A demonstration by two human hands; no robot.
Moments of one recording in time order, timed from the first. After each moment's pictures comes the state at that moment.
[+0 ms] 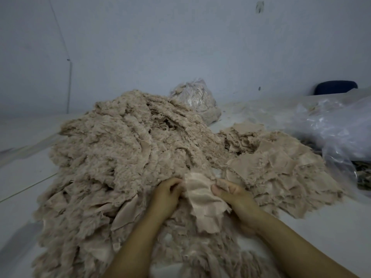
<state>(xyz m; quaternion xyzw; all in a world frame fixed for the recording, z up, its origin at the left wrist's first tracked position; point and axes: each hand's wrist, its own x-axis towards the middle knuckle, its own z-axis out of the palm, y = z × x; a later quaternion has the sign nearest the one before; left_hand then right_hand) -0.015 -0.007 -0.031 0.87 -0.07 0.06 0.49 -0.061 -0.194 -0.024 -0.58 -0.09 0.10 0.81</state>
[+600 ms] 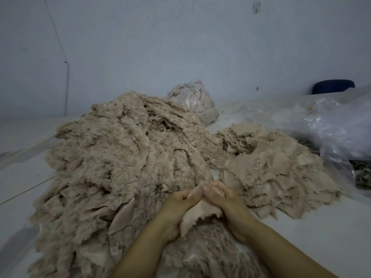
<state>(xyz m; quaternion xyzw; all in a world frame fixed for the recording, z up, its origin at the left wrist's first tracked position) -0.044 -0.036 -0.022 0.62 -0.01 -0.20 0.76 -0.062 -0.184 -0.031 -0.58 -0.07 0.05 0.81</state>
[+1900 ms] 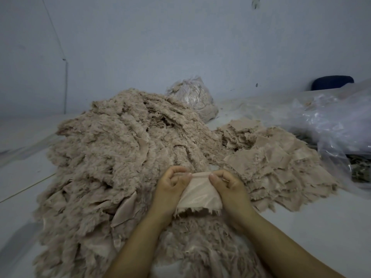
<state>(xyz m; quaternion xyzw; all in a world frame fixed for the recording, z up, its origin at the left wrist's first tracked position) -0.046 -0.026 -0.011 0.68 -0.08 0.02 0.73 -0.070 -0.175 -0.017 -0.64 -0.01 -0.10 0.76</state>
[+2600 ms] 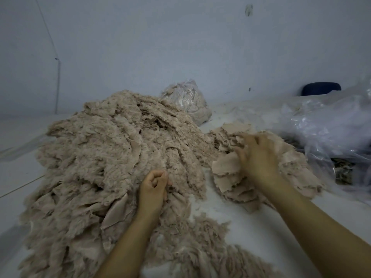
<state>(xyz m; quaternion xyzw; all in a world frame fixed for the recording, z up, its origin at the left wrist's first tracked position) -0.028 -0.019 -0.025 0.68 -0.01 0.15 0.72 -0.023 -0.265 0.031 -0.93 0.07 -0.30 0.22</state>
